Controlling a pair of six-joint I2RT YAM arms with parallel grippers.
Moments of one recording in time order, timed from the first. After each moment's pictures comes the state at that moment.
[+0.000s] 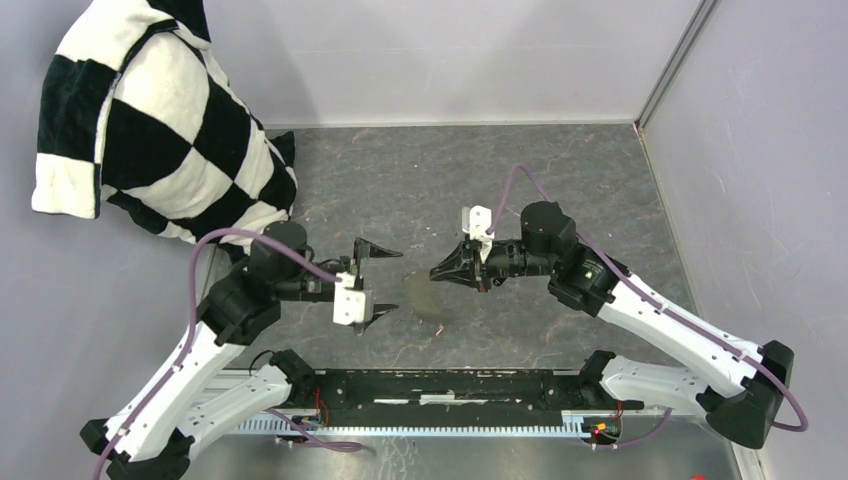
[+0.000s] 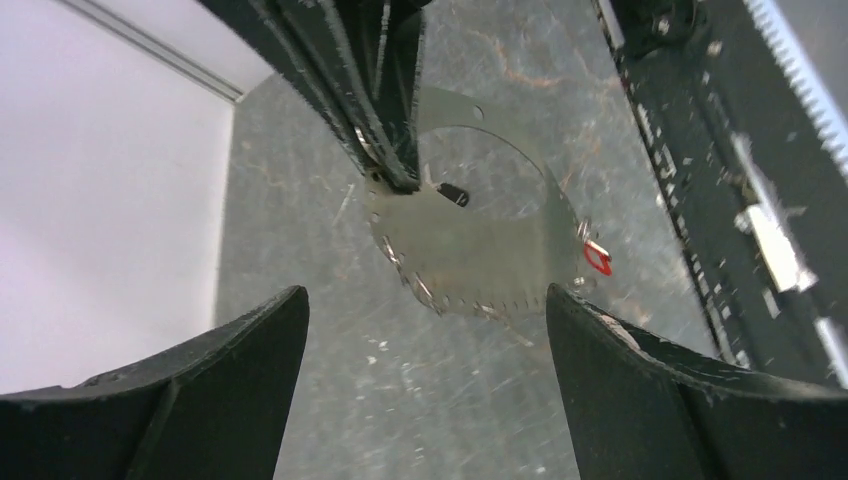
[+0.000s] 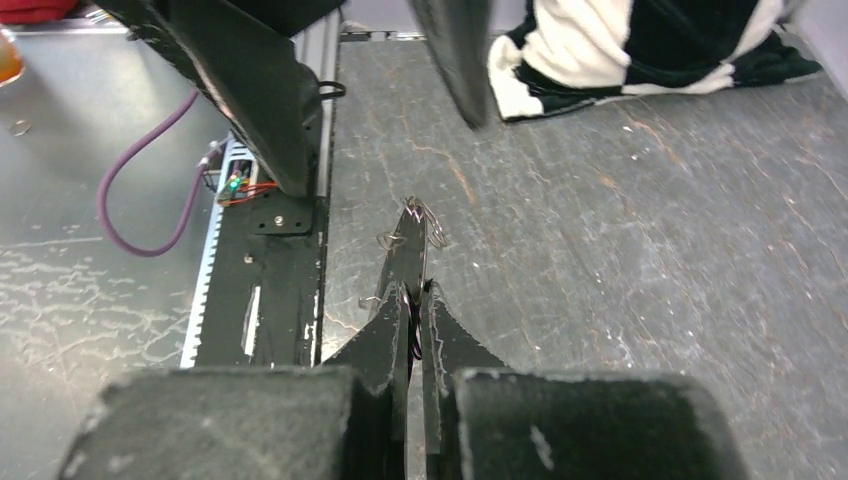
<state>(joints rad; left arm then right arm) -0.68 0.72 1.01 -0.71 0.75 1.00 0.86 1.03 0.96 -0.15 -0.62 -0.16</state>
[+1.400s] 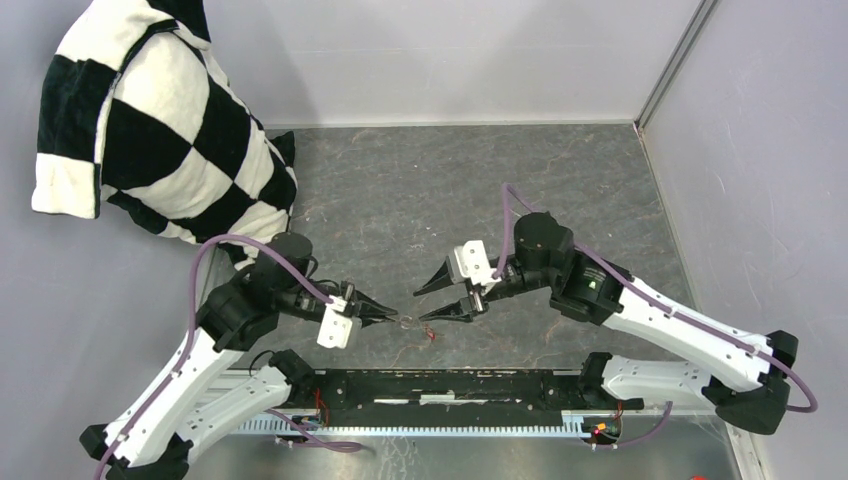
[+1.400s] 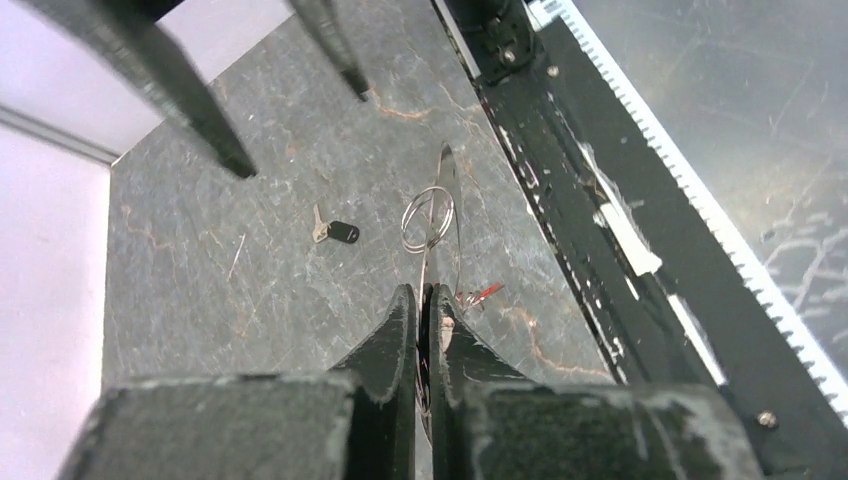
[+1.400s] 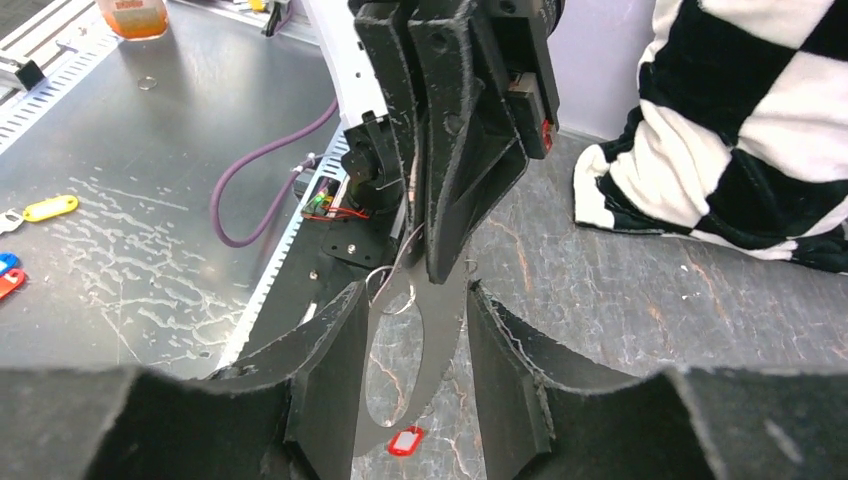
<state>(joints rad) -0.68 0.68 0.95 -0.81 0.95 0.97 1.05 1.03 1.07 -0.20 -0.72 -0.31</state>
